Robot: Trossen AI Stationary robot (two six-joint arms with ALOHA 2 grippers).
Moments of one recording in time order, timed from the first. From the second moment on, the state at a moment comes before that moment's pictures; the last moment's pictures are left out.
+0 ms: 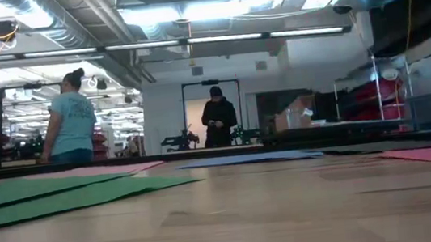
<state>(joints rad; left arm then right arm) -1.03 1.62 0.96 -0.49 -0.70 -1.11 0.93 1.91 1.29 -0.85 0.14 2.18</state>
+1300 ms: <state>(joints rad) -1.03 1.62 0.96 -0.49 -0.69 -1.12 0.92 1.91 1.29 -0.76 0.33 1.96</state>
